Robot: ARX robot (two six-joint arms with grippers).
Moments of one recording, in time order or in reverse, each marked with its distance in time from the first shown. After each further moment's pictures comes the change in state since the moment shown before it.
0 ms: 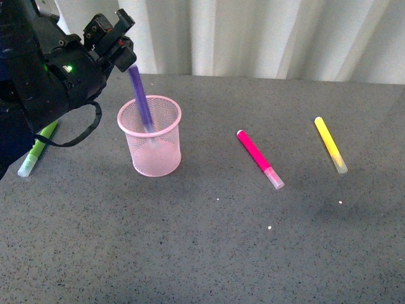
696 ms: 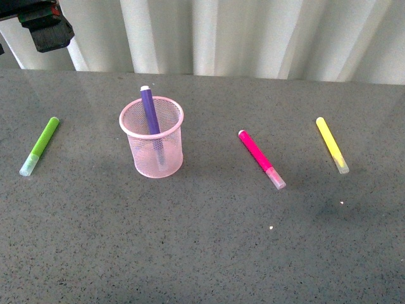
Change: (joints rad) left arm 0.079 -0.627 -0.159 -0.825 -0.052 0.435; right arm 0.000 0.000 0.000 0.000 -0.002 0.000
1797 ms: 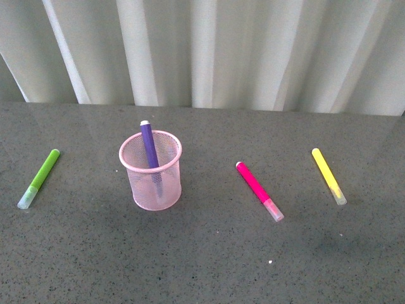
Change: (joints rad) left arm 0.109 -0.719 -0.663 0.385 0.061 0.241; right arm 0.000 0.000 0.000 0.000 0.002 0.000
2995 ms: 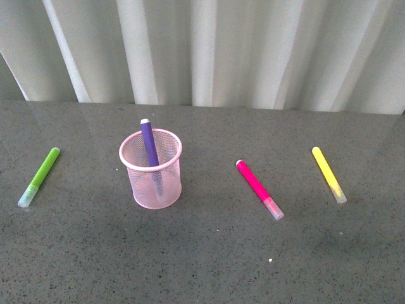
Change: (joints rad) left arm 0.000 -0.639 -0.019 -0.593 0.000 0.000; right arm 0.000 0.000 0.000 0.000 0.000 0.000
